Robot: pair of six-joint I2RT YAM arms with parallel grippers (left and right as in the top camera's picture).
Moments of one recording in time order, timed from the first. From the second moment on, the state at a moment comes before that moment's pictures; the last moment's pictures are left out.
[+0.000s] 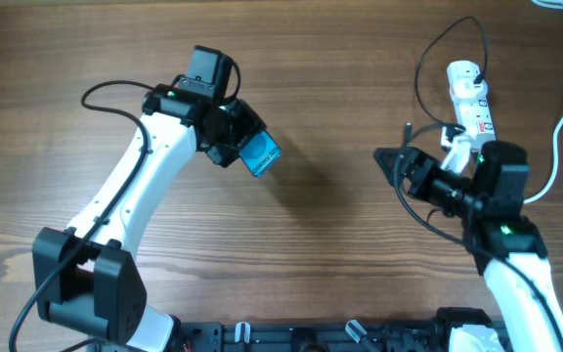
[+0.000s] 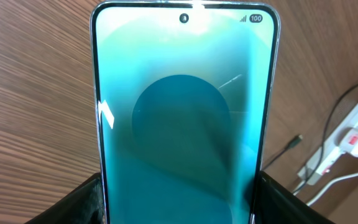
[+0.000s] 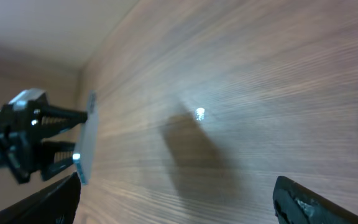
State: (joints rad) left arm -0.31 1.69 1.37 -0.90 0.27 -1.03; right arm -0.04 1.02 0.58 -0.24 -0.67 0.57
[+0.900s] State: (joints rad) left arm -0.37 1.69 1.37 -0.78 0.33 -1.24; right arm 0.50 1.40 0.58 0.43 -0.40 0.76
